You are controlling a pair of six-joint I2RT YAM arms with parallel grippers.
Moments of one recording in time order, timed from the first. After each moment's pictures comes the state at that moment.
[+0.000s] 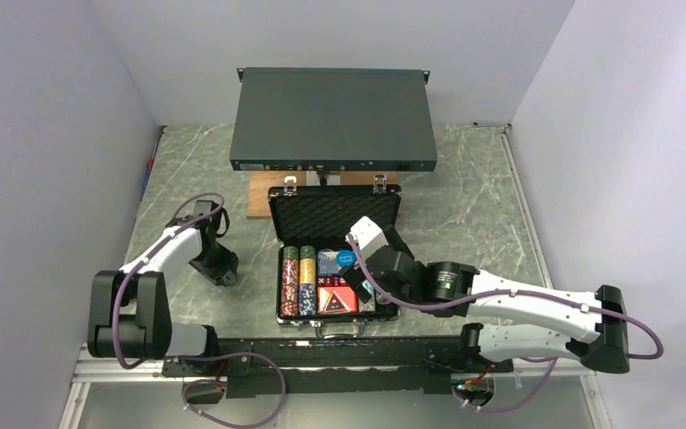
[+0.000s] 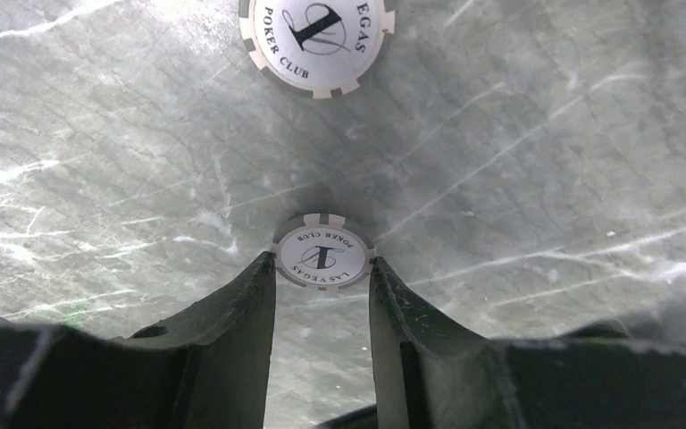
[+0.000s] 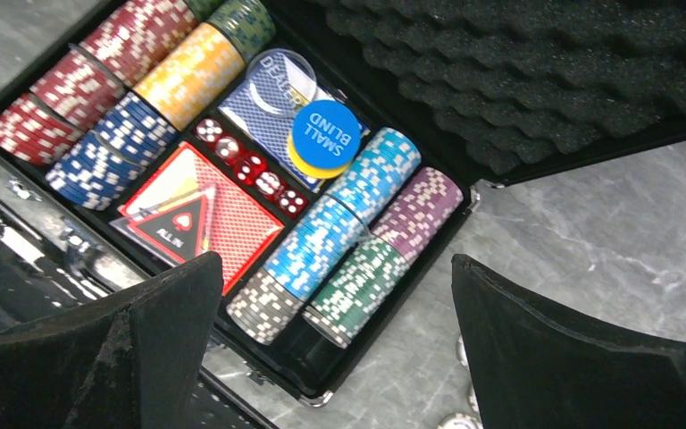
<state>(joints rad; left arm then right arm) -0.04 1.37 0.71 -0.76 -0.13 -0.98 1.25 1.03 0.86 -0.54 0.53 0.19</state>
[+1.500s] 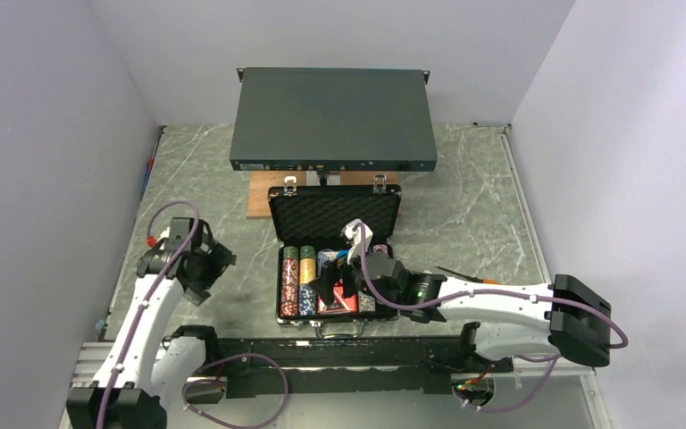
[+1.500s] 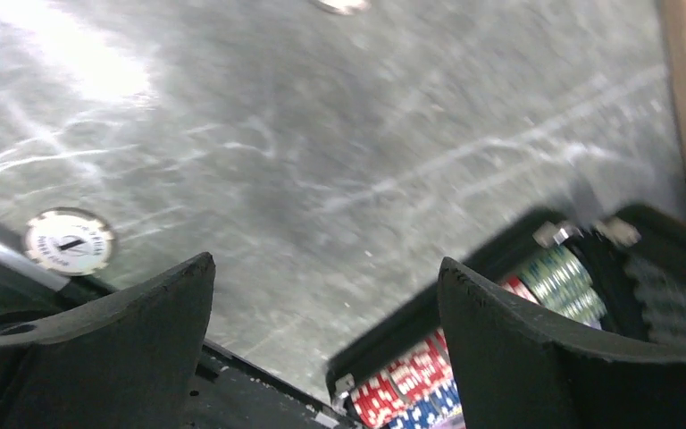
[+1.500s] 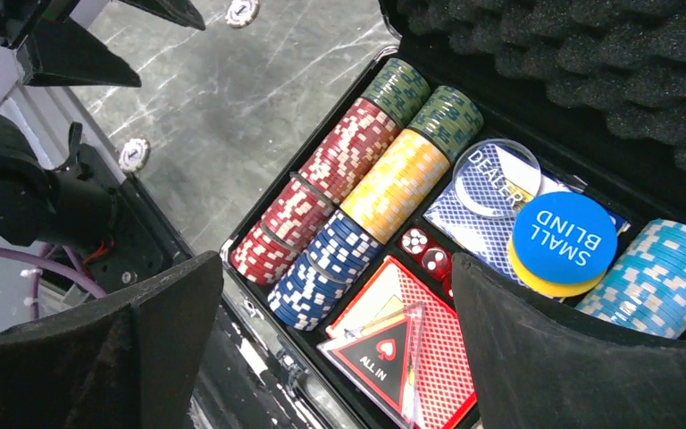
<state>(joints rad) -0.08 0.83 0.67 -0.95 -0.11 -0.99 1.19 1.19 0.59 0.23 0.23 0.50</state>
